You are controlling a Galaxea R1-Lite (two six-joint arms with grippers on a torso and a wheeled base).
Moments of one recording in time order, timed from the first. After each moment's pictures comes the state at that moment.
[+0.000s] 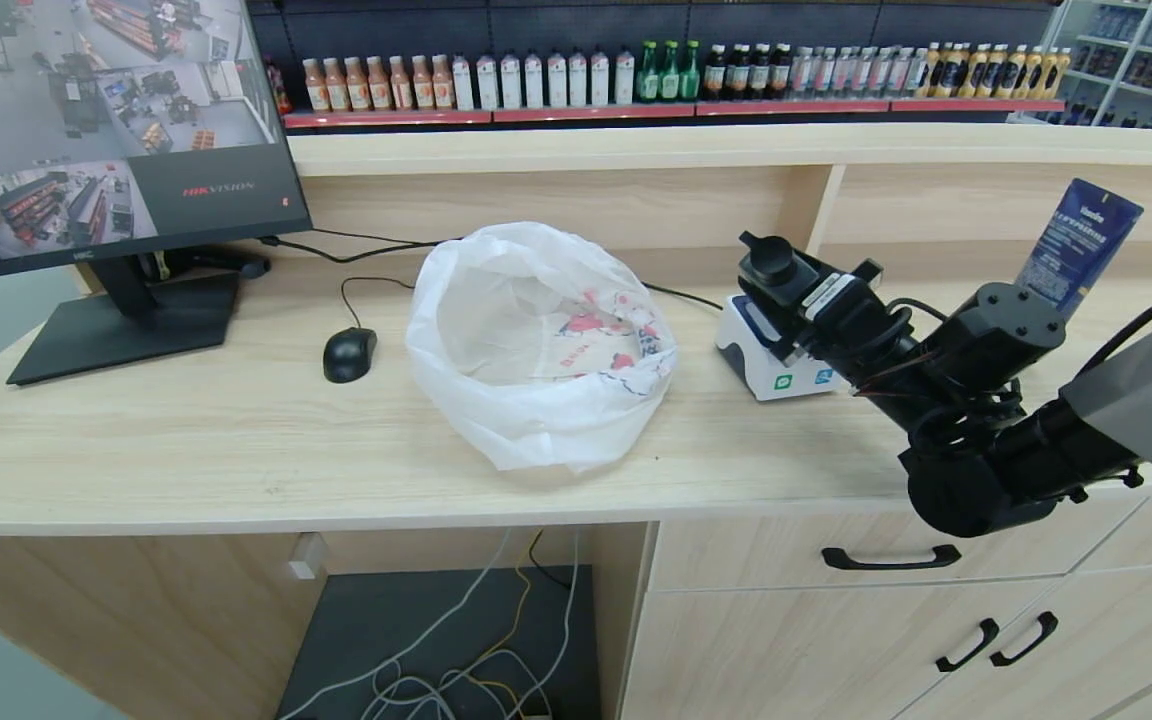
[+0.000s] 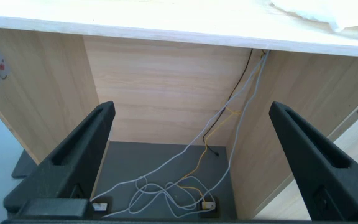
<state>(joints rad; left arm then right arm) 0.00 0.00 0.00 0.00 0.01 -0.01 0.23 2.15 -1.06 -1.57 0.39 -0.79</state>
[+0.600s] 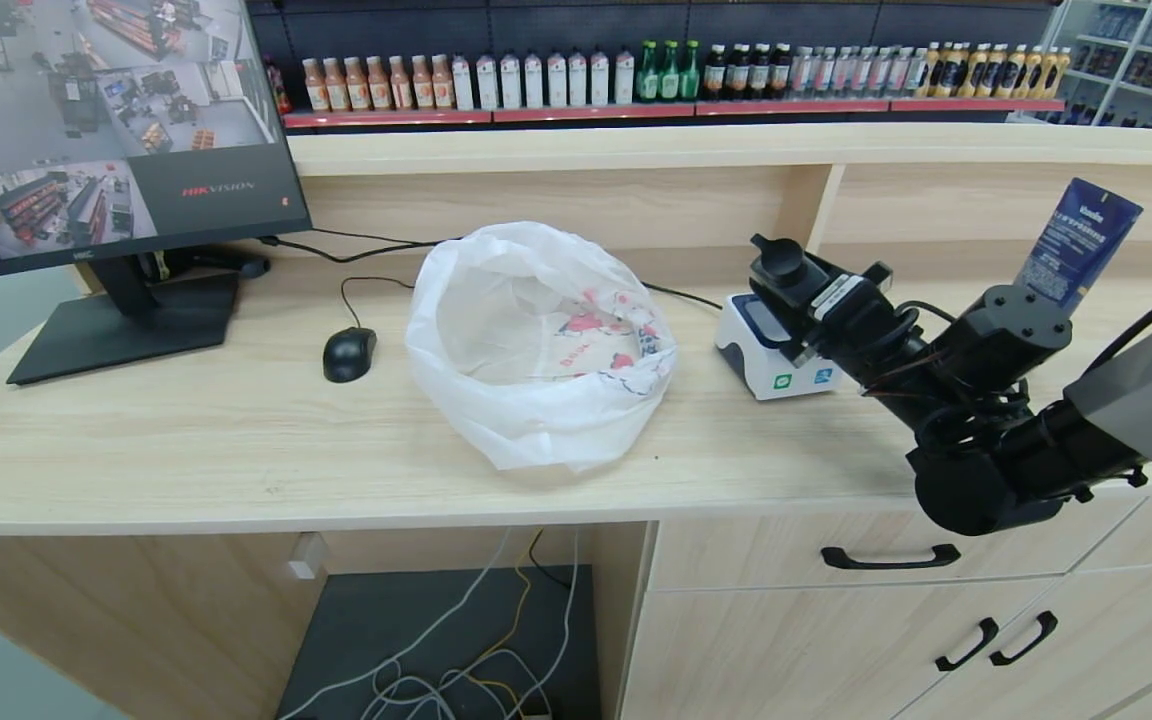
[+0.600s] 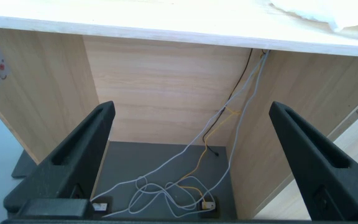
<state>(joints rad) 0.00 0.00 0.00 0.00 0.01 -0.01 0.20 2.16 -1.06 -1.57 0.39 -0.79</state>
